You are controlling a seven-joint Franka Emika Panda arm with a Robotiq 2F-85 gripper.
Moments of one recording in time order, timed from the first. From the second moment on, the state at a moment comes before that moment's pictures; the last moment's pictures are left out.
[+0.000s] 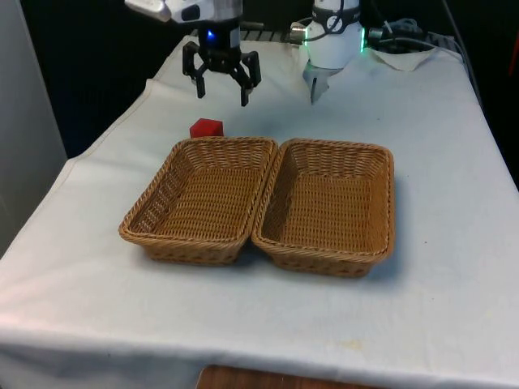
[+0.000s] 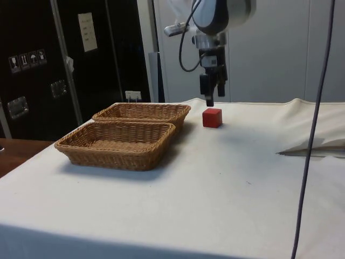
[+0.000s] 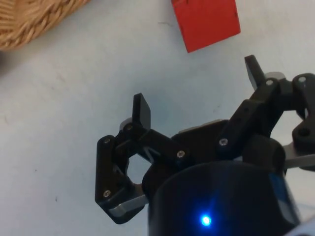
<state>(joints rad) 0.32 0.18 -0.72 -2.47 0.12 2.60 -0.33</state>
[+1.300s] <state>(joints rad) 0.30 0.39 -0.74 -2.35 0.42 2.59 -0.58</state>
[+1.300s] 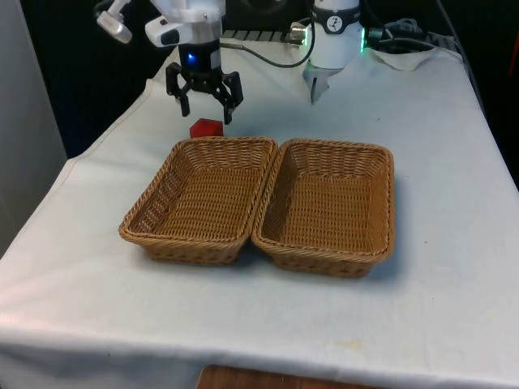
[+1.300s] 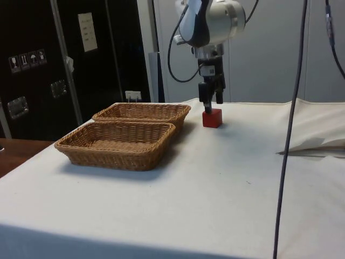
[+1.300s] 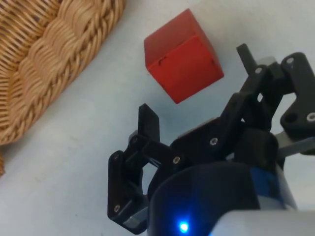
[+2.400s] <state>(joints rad) 0.30 0.49 -0.71 -2.30 0.64 2.56 -0.74</state>
